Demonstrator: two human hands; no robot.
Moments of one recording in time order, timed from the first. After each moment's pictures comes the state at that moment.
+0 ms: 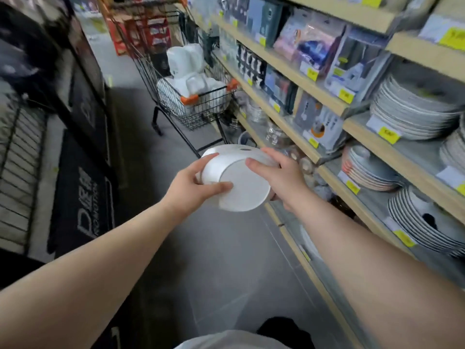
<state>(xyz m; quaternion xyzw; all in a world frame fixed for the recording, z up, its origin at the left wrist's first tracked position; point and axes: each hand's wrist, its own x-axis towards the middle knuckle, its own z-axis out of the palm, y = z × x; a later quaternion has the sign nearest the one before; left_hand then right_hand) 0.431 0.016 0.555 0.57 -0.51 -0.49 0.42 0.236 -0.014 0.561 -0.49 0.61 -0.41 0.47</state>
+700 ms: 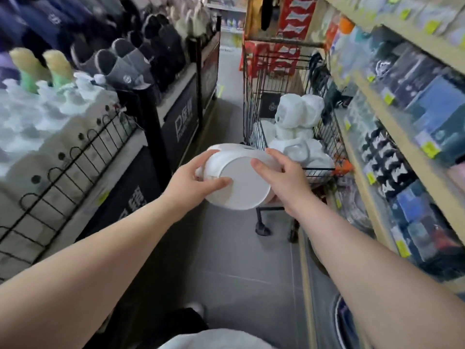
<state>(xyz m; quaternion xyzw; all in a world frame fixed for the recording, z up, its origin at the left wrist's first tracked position) 0.624 -0.285 0.569 0.67 -0.37 -0.33 0.55 0.467 -0.421 0.568 -0.67 0.42 -0.30 0.54</state>
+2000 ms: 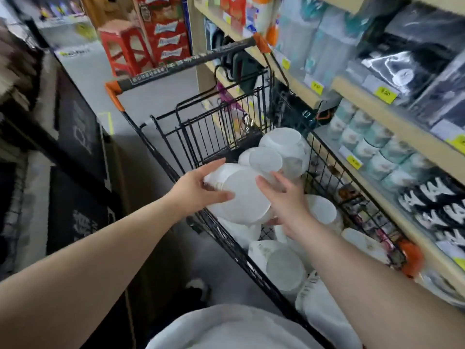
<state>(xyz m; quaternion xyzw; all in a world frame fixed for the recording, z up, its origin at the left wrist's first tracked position) 0.936 -0.991 0.524 0.60 -0.58 -0.49 0.24 0.734 -0.975 0.502 -0.39 0.68 -0.37 0.50</state>
